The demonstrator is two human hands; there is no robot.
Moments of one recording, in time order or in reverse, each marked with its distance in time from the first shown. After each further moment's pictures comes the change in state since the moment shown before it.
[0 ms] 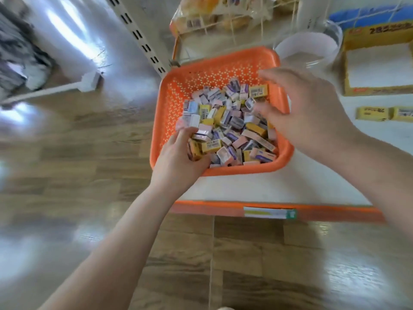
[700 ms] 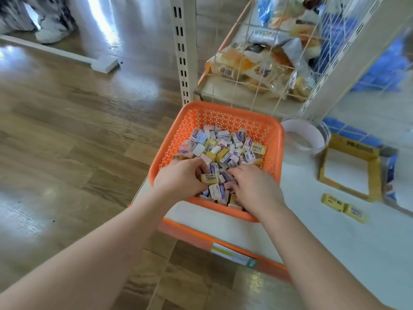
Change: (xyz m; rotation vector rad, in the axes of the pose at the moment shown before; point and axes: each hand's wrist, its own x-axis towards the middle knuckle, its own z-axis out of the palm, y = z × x) left_hand 0.025 -0.002 0.009 0.033 -0.143 -0.075; right_hand 0.012 -0.001 0.058 -0.538 -0.478 -0.163
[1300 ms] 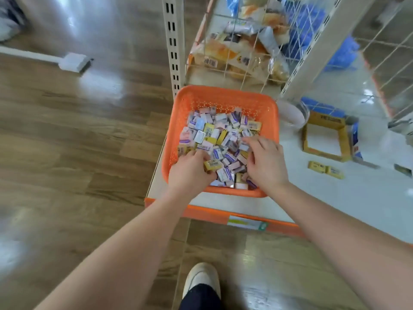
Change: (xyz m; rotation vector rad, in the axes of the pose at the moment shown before) left_hand -0.025 -0.013 -0.002 -0.052 0.070 0.129; right_hand -0.019 -0.013 0.007 0.123 0.442 0.250
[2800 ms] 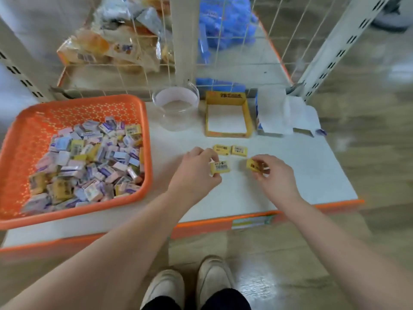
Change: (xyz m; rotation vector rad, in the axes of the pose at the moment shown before) left_hand 0.013 0.211 0.127 -0.157 -0.186 0.345; right_hand -0.103 0.230 -0.065 0.235 -0.058 0.503
